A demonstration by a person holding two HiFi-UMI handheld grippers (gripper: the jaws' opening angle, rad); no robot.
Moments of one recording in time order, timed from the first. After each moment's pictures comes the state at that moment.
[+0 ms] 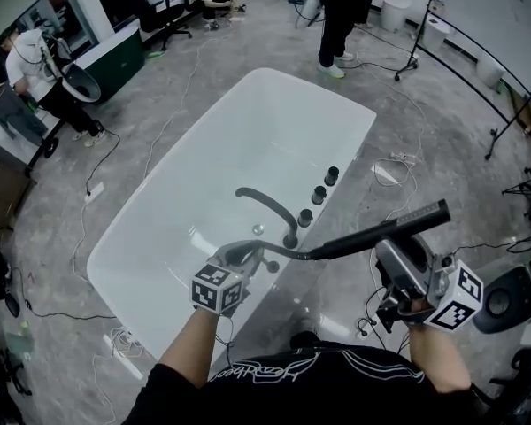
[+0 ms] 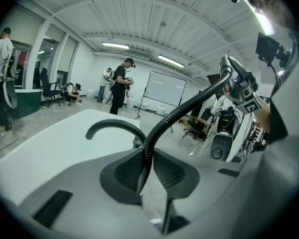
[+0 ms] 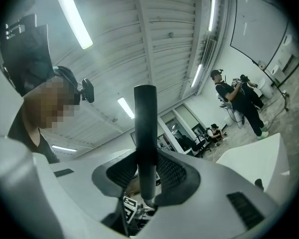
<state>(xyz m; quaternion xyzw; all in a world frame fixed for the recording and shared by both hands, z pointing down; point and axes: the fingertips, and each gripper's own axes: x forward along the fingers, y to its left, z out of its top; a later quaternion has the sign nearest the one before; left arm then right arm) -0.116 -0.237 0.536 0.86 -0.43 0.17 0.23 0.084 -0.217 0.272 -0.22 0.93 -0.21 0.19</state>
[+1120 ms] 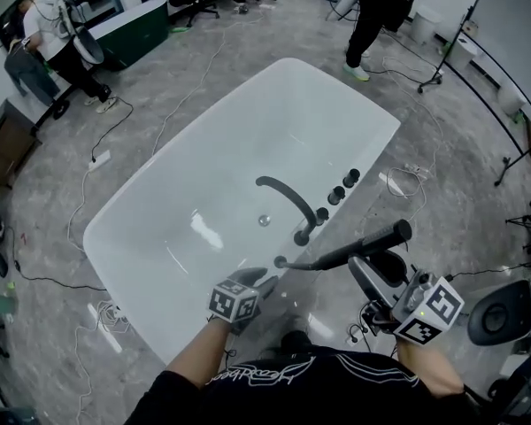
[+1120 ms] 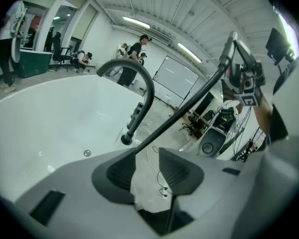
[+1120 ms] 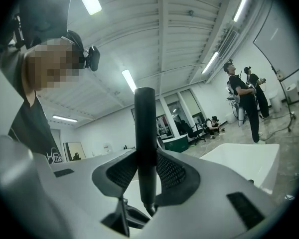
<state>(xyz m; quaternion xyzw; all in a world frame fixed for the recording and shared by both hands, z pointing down) -0.102 -0.162 0.650 0.81 -0.41 0.19 0.38 0.017 -0.213 0.343 -0.21 0.96 -0.16 0.05</state>
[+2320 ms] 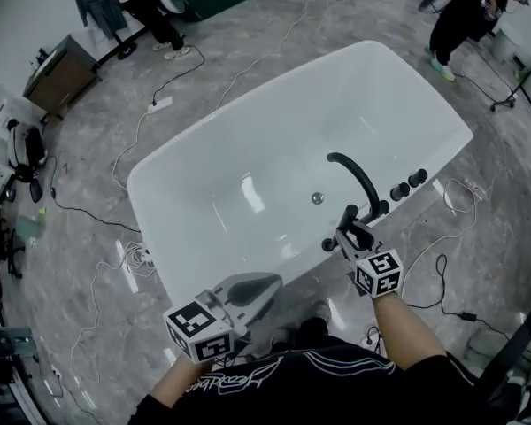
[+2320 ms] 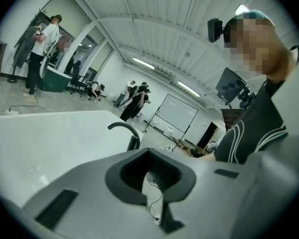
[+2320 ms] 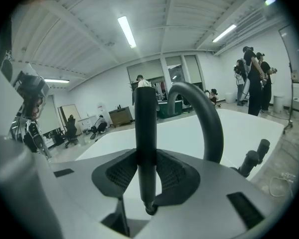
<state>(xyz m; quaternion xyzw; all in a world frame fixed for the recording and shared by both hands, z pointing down) -0.166 -0.082 0.466 0.80 -0.51 0.01 0.31 -0.100 -0.254 0.633 -0.20 0.95 -0.15 -0.19</state>
